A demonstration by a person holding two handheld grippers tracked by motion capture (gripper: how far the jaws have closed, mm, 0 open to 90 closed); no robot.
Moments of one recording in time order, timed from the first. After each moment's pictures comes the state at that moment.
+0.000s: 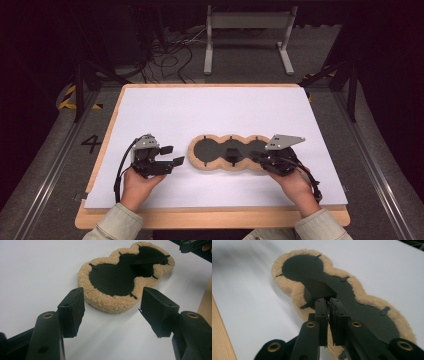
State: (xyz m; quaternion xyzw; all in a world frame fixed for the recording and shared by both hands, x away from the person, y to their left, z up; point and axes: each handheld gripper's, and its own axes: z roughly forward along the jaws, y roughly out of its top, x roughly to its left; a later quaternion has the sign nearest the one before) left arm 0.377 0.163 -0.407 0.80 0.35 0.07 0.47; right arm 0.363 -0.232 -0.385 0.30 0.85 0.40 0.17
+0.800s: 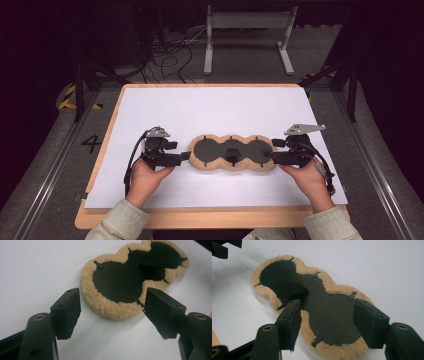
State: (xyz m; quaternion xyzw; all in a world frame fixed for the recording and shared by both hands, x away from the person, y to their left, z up) left arm 0.404 0.139 -0.404 0.81 0.39 0.05 0.43; right arm 0.383 -0.274 -0.376 0.40 0.81 0.40 0.14
